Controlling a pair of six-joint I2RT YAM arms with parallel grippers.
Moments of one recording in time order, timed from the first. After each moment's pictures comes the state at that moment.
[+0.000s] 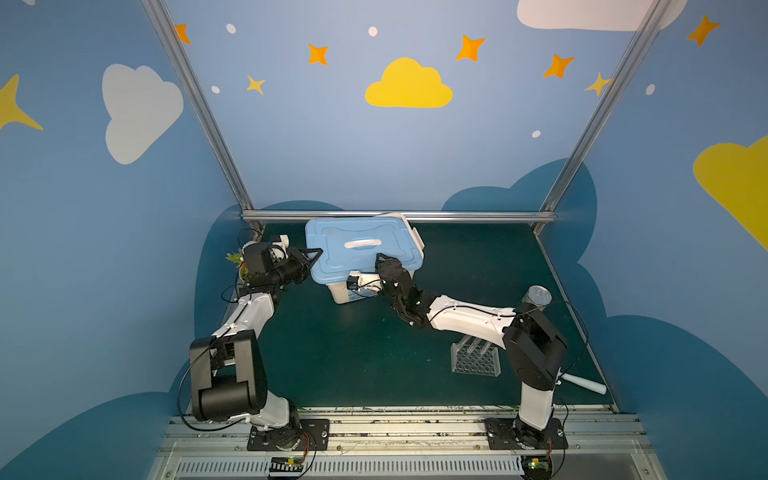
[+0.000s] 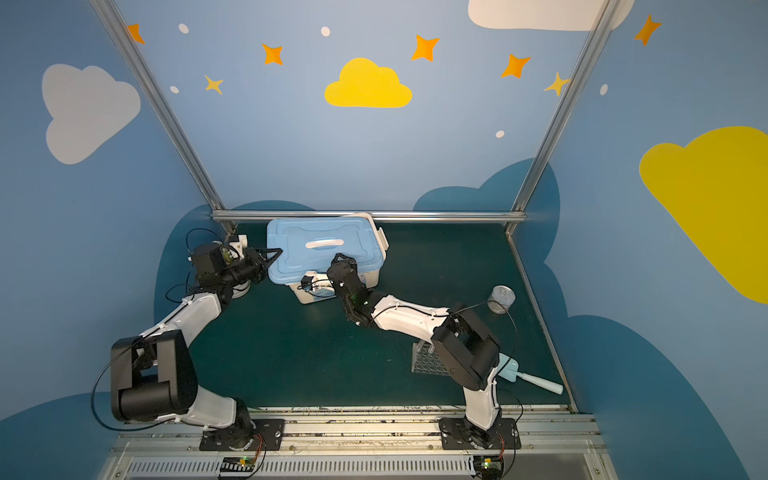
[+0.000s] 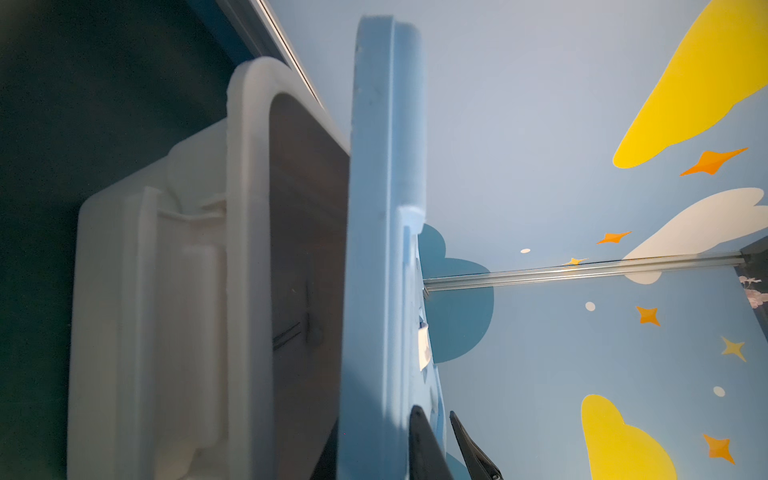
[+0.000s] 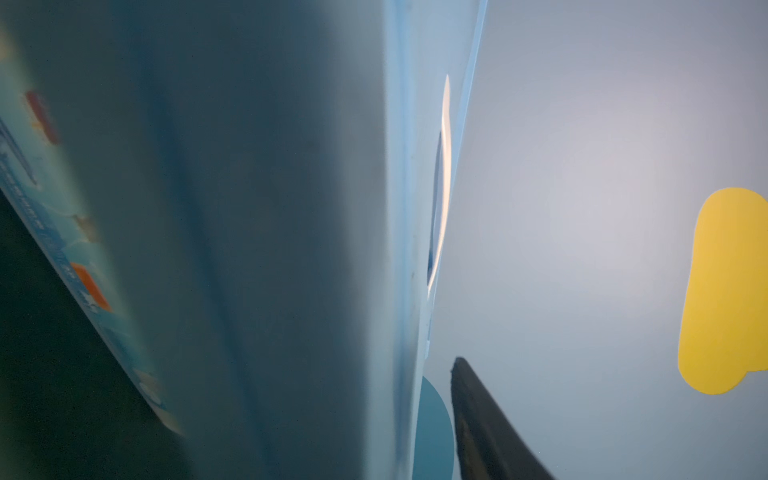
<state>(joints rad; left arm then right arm) 0.21 1.51 0.91 0.24 0.85 -1.03 0.97 1.89 1.35 0.21 0.57 -1.23</state>
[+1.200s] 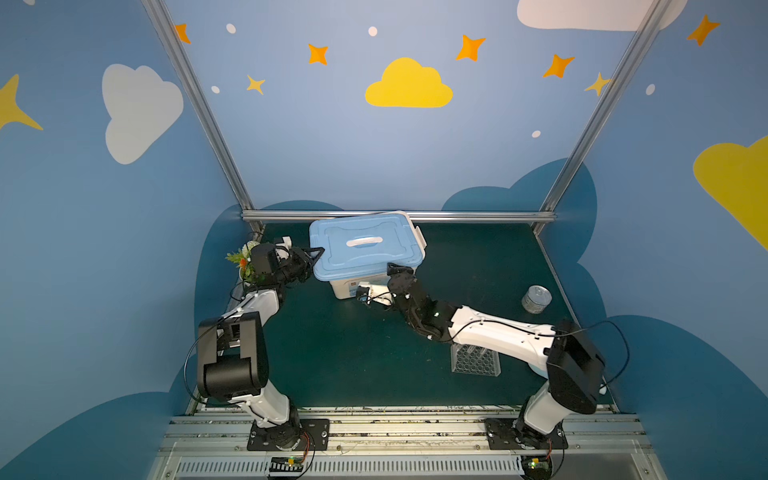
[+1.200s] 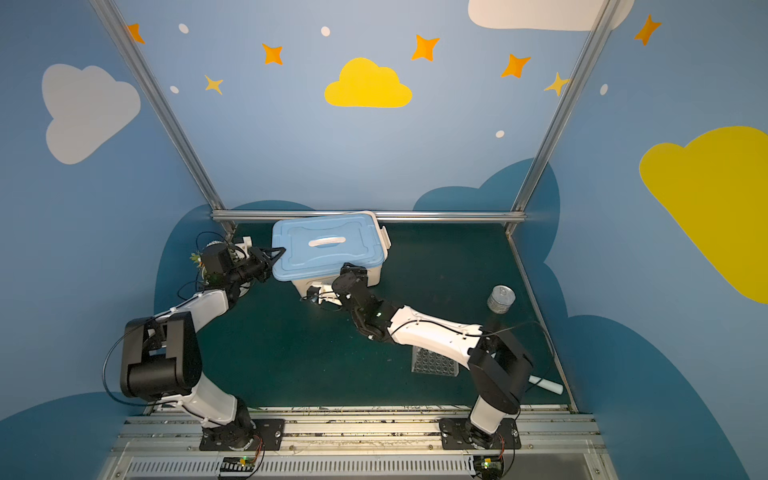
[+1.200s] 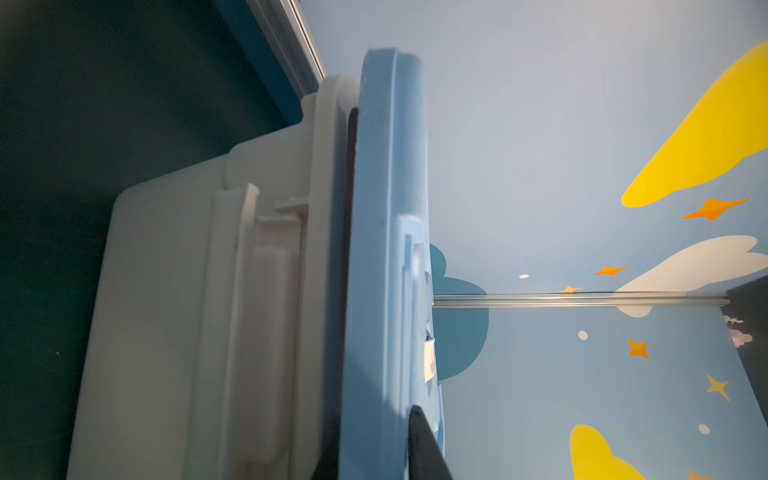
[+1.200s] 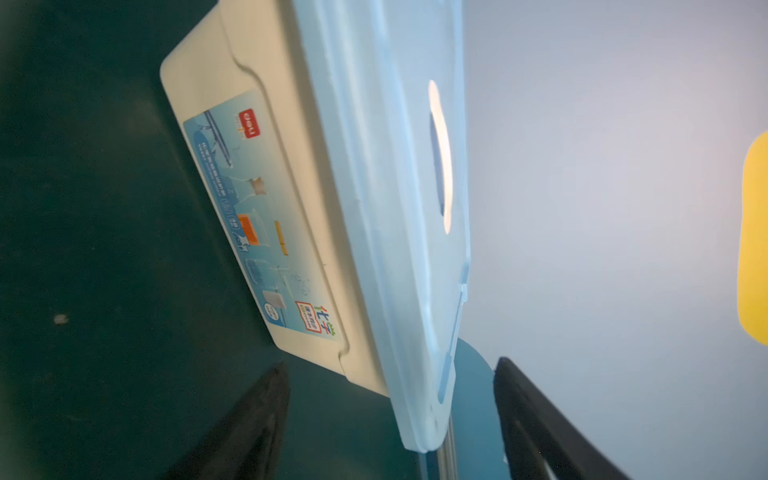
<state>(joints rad) 0.19 1.63 0.91 0.40 0.82 -1.15 1.01 1.63 1.21 -0.03 0.54 -0.96</state>
